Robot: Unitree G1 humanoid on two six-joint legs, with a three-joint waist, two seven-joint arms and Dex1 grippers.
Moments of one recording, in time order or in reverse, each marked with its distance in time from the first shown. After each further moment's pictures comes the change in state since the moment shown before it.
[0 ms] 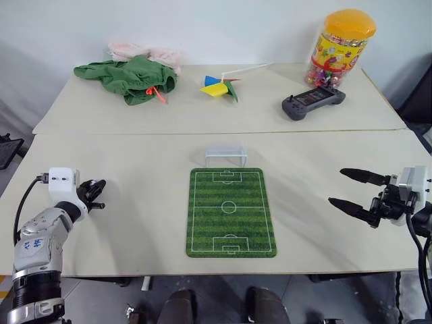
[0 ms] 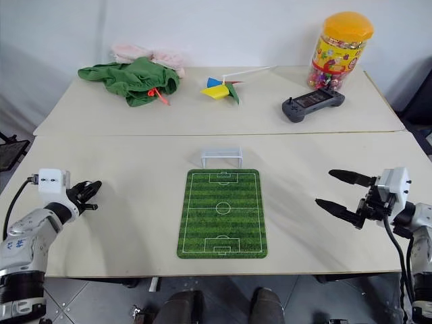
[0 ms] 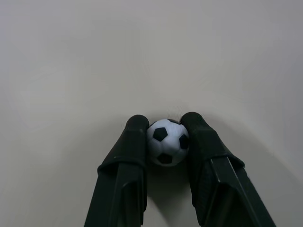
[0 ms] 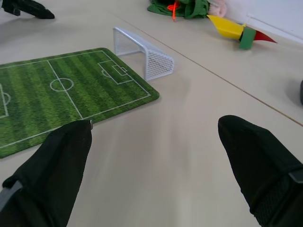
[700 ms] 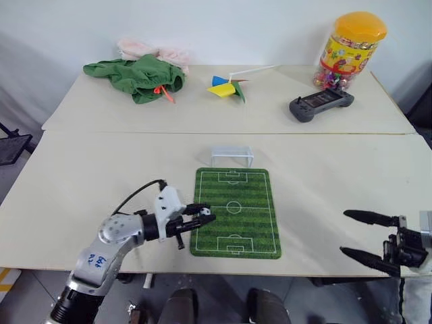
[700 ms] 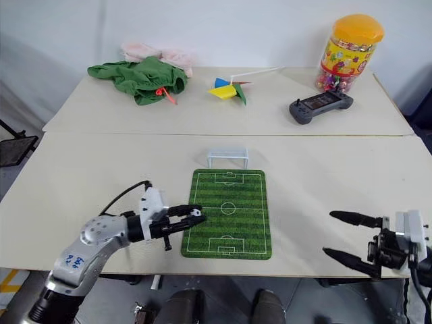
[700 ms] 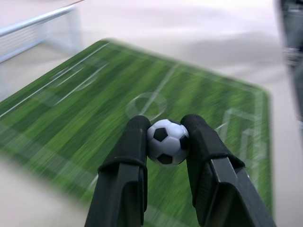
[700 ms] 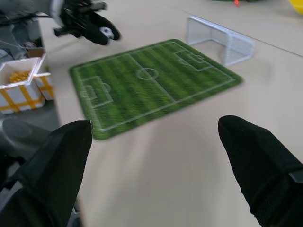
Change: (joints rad) left arm -0.002 -0.084 -0.569 -0.473 -0.029 -0.073 -0.416; right arm 0.444 0.057 -0.109 -0.349 0.134 0.064 0.092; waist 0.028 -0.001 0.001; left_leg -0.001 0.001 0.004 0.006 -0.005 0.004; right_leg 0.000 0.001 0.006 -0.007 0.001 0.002
